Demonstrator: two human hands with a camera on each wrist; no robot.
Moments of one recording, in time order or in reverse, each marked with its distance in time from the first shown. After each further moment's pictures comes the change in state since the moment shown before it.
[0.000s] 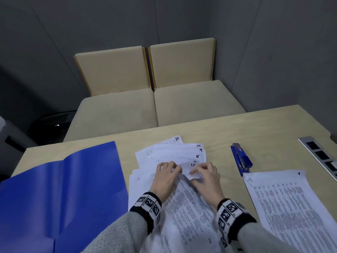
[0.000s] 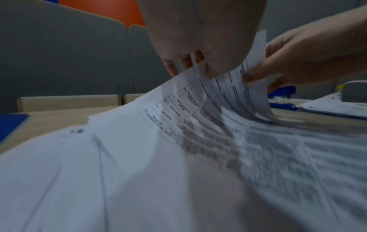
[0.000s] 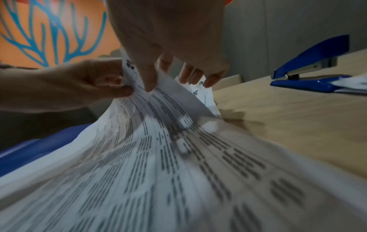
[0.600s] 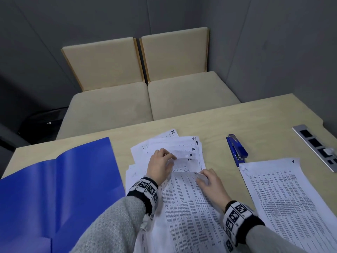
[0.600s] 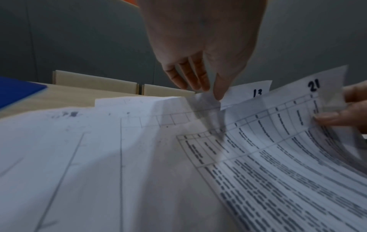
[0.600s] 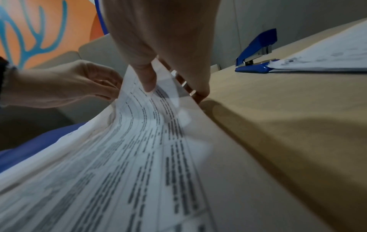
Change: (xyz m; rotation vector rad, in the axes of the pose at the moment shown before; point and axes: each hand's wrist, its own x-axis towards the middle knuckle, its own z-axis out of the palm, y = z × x) left_hand 0.022 -0.019 0.003 -0.247 0.020 -0.200; right_hand -0.025 0.032 0.001 0.340 -0.098 0.197
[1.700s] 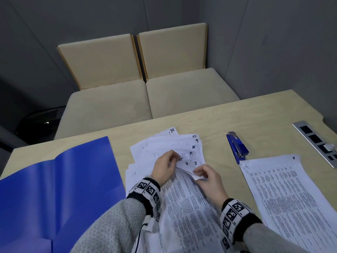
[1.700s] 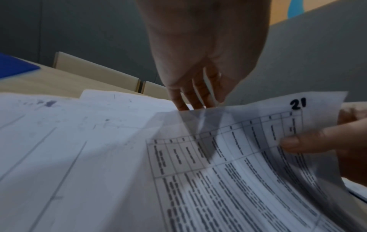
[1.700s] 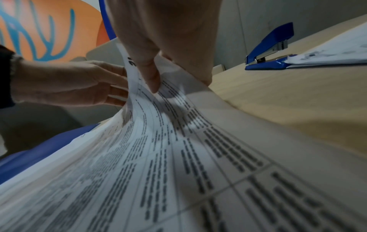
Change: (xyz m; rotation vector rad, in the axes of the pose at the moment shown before) left_hand -0.003 0.016 0.002 -0.377 -0.094 -0.151; right_hand 0.002 -0.009 0.008 0.089 0.121 -0.084
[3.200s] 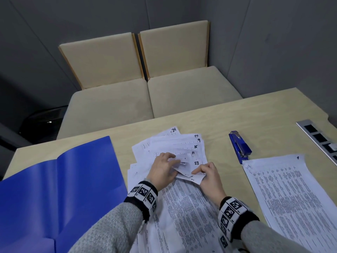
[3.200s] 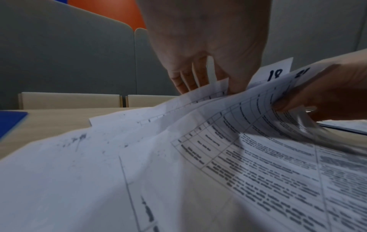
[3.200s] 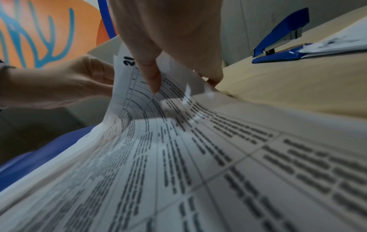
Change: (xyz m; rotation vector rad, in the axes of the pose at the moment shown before) left_hand -0.011 -0.006 -0.013 0.485 -0.054 0.274; right_hand 0.011 0.013 0.014 -0.070 0.003 0.002
